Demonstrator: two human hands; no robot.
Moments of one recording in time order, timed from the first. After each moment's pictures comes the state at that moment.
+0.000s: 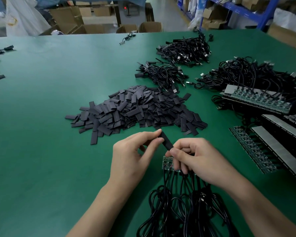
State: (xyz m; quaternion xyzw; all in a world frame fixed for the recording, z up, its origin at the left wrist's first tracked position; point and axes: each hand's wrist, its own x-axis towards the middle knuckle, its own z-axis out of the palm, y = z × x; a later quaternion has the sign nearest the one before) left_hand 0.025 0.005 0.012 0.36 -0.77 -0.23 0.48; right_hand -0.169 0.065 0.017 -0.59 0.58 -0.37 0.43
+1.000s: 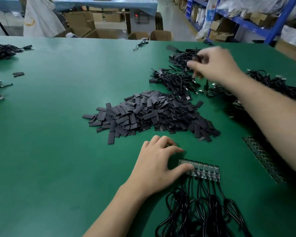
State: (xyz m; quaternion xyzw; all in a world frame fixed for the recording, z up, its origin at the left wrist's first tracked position) left_hand 0.030 0.001 0.005 0.38 -0.89 -0.17 0.19; right_hand -0.210 -0.101 0.153 -0.64 0.71 -0.29 0.06
